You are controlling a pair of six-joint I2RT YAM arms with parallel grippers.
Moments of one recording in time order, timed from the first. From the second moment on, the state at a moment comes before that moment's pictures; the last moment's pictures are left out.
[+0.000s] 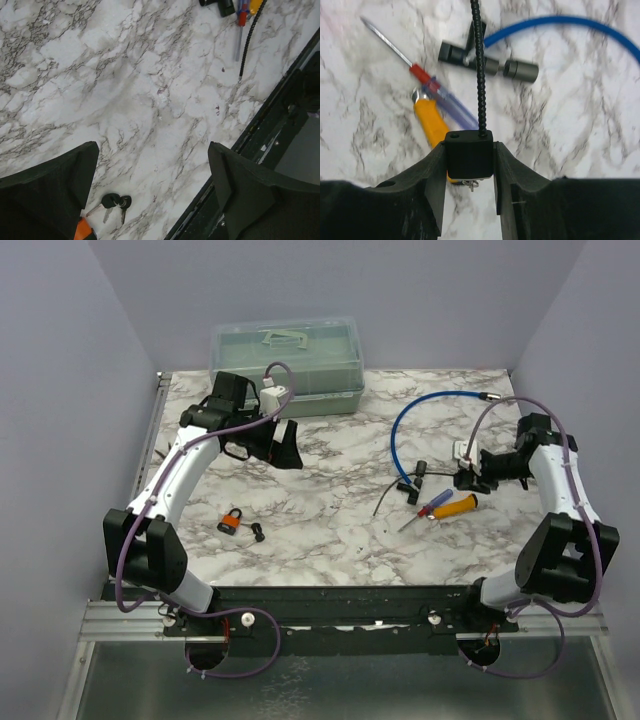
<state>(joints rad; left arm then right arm) -0.26 1.53 1.40 -0.82 0.66 0.18 -0.32 1.46 1.14 -1.15 -0.76 -1.83</state>
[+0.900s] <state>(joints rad) -0.51 1.64 1.48 -0.83 0.84 0.04 0.11 1.41 1.24 -0.90 -0.86 -1.42</state>
